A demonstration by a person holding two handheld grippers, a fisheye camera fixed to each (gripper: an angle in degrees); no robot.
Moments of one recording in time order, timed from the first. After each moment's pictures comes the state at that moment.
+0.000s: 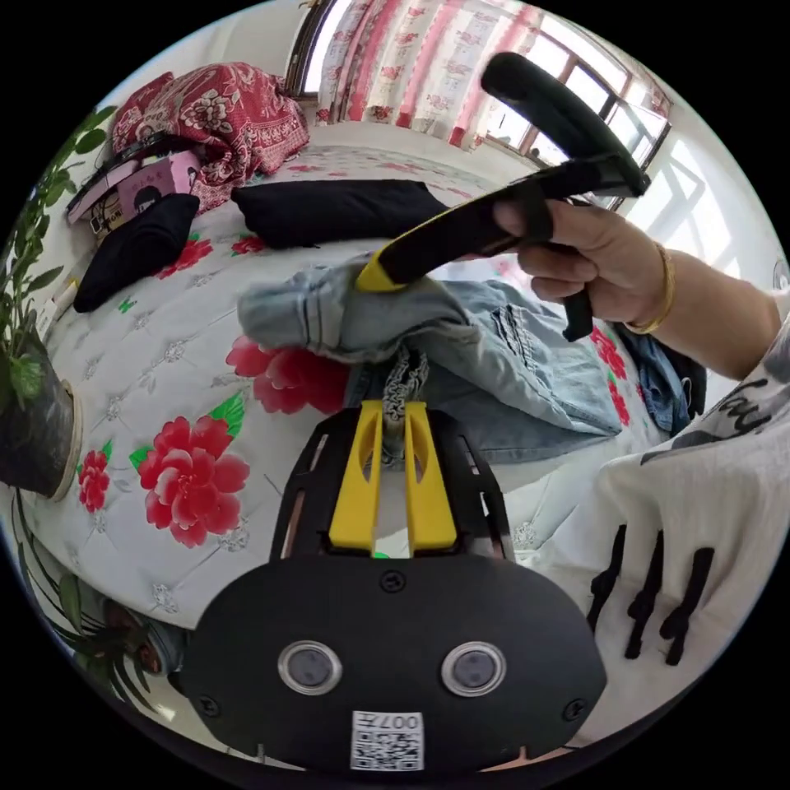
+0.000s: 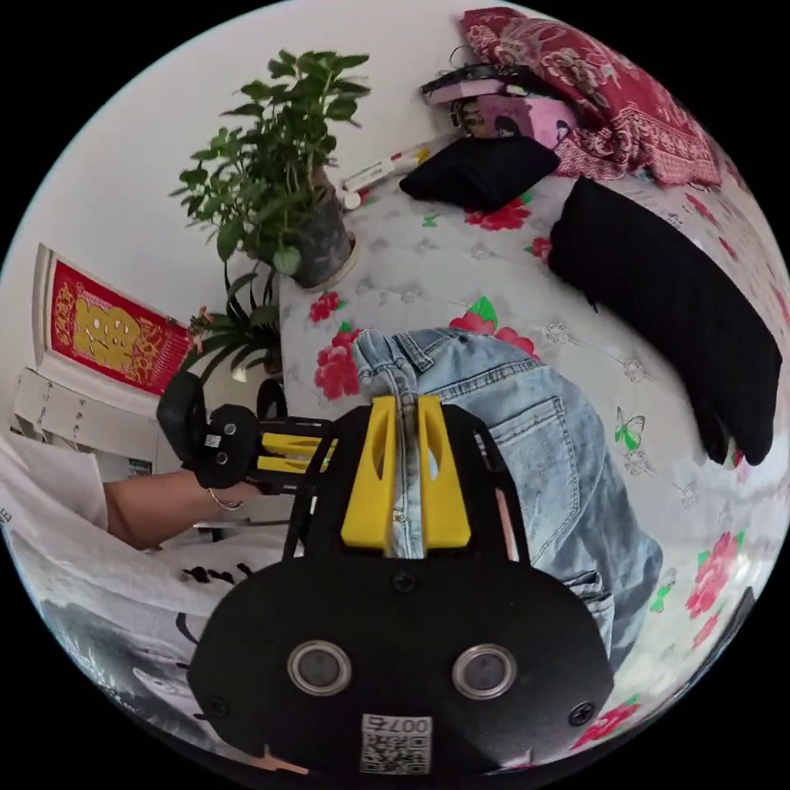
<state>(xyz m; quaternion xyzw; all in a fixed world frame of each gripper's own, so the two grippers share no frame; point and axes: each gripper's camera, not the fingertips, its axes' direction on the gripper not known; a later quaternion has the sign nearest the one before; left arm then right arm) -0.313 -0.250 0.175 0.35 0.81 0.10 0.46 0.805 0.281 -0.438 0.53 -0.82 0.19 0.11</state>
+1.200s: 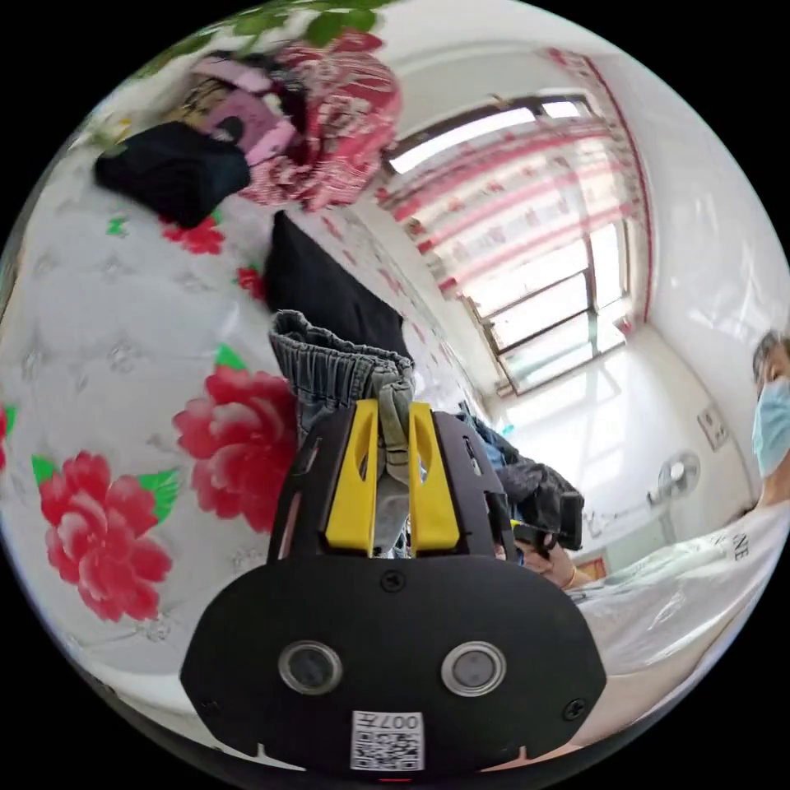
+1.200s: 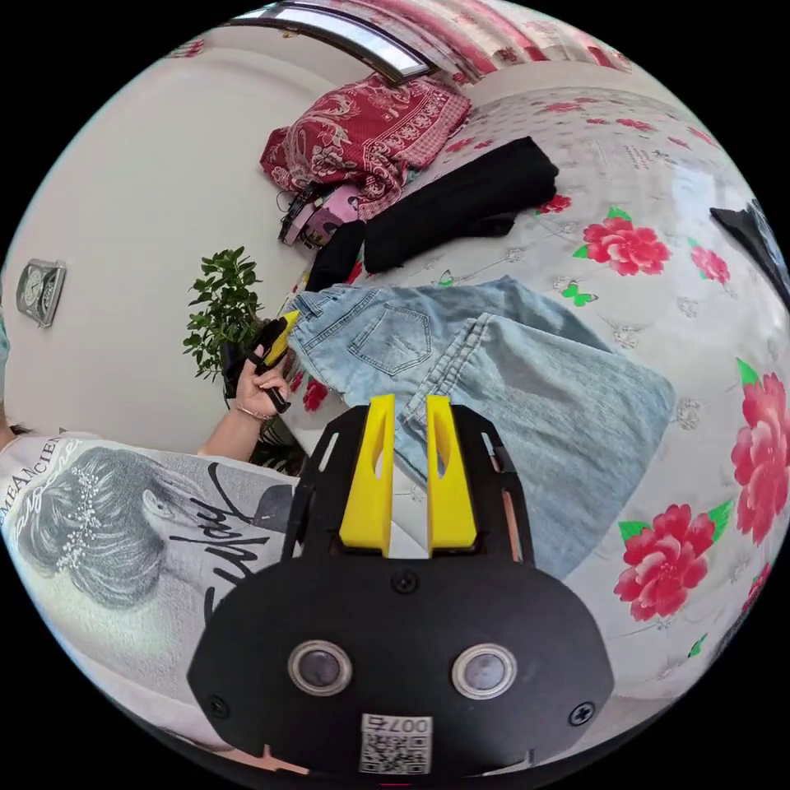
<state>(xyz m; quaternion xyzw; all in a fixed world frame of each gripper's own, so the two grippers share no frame) -0.322 -0.403 0.298 0.23 0.95 -0.06 0.19 0.370 0.385 -0.314 0.30 -0.88 0.35 -0.10</state>
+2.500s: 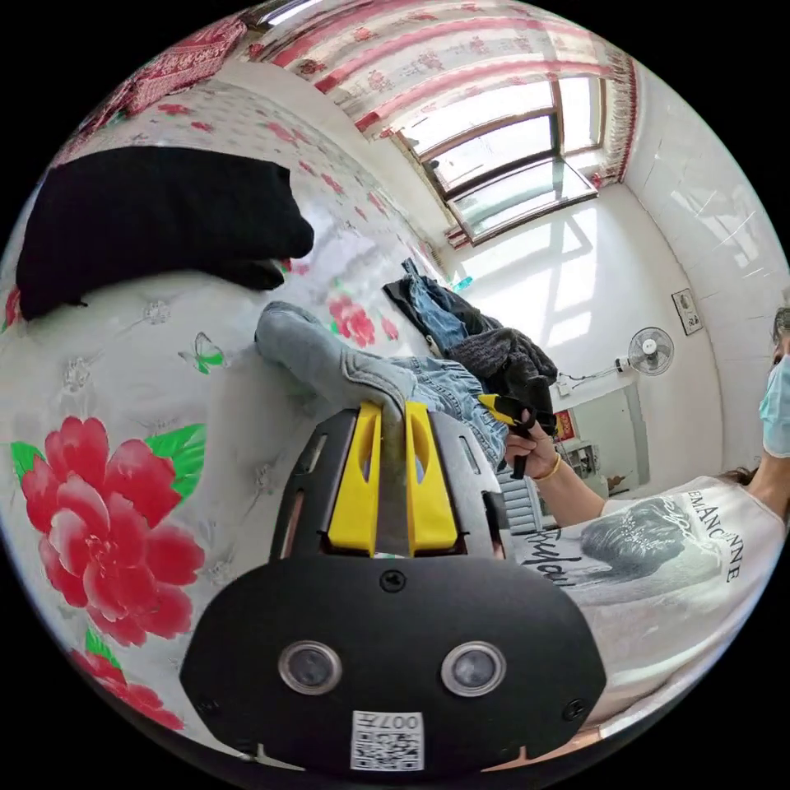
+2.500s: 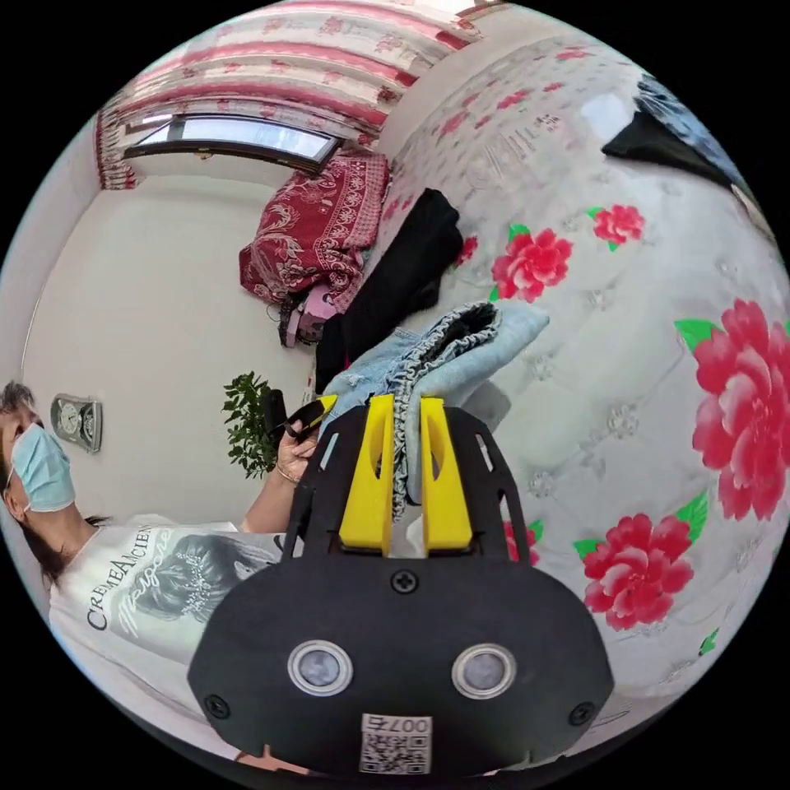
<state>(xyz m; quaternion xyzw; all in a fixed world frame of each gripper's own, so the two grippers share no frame) -0.245 -0.381 0.020 0.27 0.92 0.24 0.17 0.193 0.337 -0.169 0.18 -0.87 0.39 -0.25</state>
